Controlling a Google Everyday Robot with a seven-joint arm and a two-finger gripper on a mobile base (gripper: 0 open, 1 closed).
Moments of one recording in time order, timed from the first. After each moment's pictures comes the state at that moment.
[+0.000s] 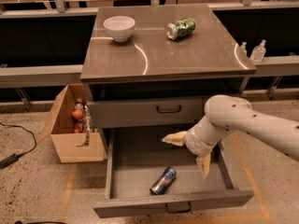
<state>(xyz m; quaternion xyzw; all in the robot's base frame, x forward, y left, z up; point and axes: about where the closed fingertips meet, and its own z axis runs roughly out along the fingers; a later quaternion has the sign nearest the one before) 0.502 -0.127 0.589 -0.92 0.34 0.07 0.18</state>
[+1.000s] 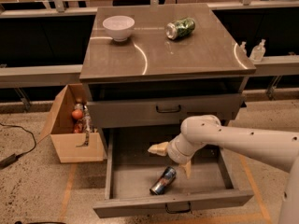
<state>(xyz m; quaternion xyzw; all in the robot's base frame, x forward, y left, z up) 0.535 -0.081 0.487 -0.94 0.27 0.03 0.18</state>
